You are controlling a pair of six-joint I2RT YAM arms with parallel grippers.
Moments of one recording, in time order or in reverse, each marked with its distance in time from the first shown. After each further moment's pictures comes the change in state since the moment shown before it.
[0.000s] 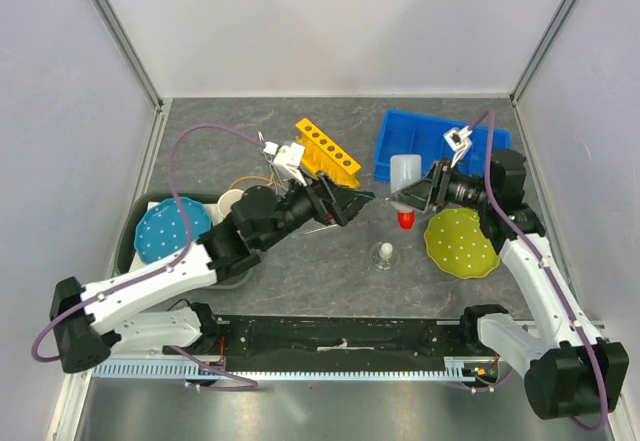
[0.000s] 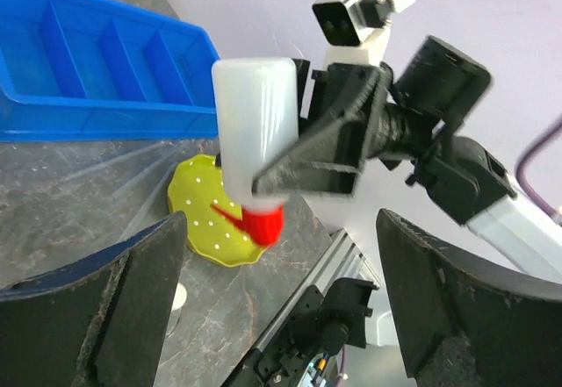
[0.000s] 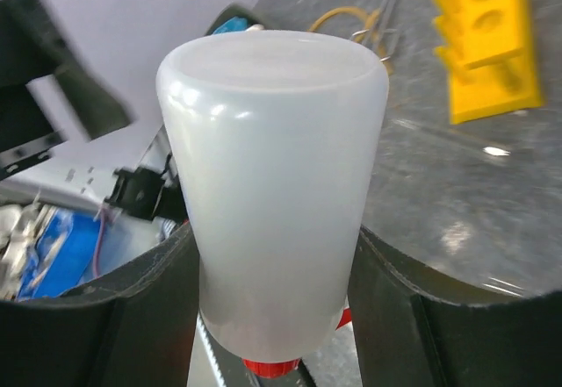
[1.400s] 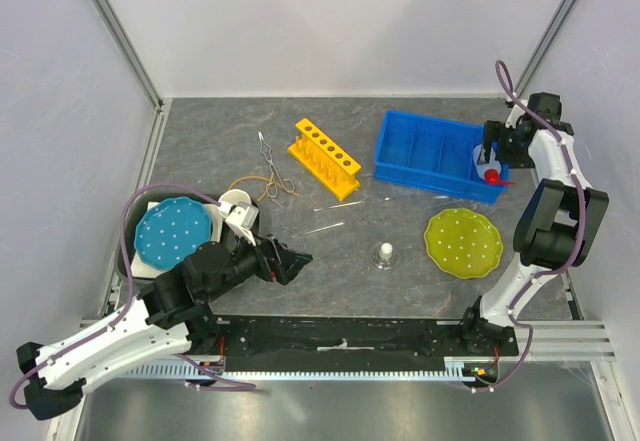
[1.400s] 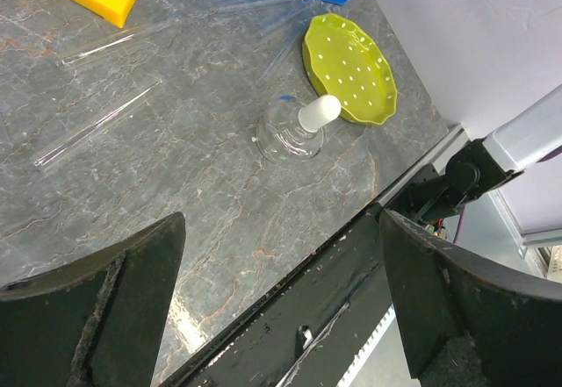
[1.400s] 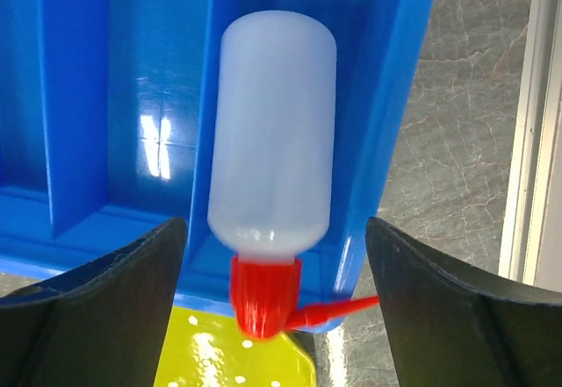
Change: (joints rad) left arm 0.000 -0.649 -0.396 -0.517 -0.044 0.085; right arm -0.439 0.866 0.722 -0.569 0.814 -0.623
